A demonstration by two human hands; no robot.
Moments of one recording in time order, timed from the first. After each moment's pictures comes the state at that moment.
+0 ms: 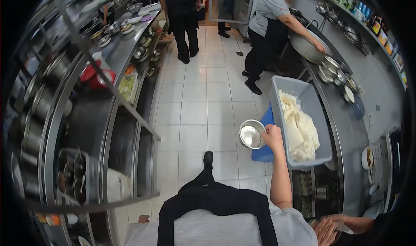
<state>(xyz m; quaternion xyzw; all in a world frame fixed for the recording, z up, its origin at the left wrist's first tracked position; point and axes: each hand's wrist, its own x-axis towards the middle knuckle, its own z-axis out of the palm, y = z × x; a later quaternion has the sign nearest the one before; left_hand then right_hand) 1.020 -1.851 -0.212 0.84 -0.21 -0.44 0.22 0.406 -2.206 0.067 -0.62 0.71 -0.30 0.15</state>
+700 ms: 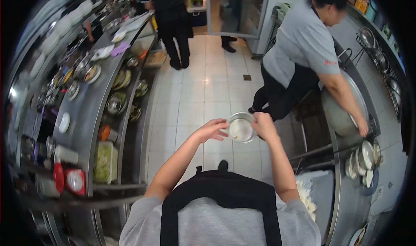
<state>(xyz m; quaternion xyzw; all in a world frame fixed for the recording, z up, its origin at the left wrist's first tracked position) 0.577 -2.886 0.044 0.39 -0.47 -0.76 0.21 0.337 -2.871 0.072 -0.74 0.62 -0.23 0.11</state>
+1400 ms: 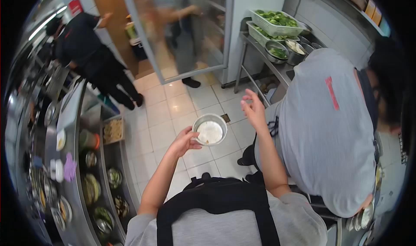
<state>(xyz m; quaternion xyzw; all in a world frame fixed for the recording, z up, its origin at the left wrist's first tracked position) 0.490 -3.501 0.047 0.36 -0.40 -0.81 0.23 0.210 -3.464 0.089 -0.51 0.64 -0.52 0.25</state>
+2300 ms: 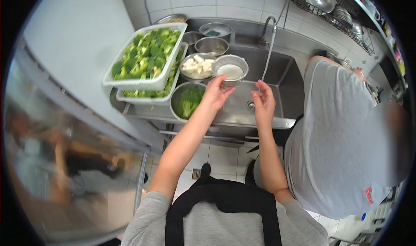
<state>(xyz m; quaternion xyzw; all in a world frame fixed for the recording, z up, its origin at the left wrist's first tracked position) -0.143 -3.760 0.114 0.06 -0.33 -0.94 -0.09 -0.086 -3.604 0.123 -0.10 0.65 -0.72 -0.21</state>
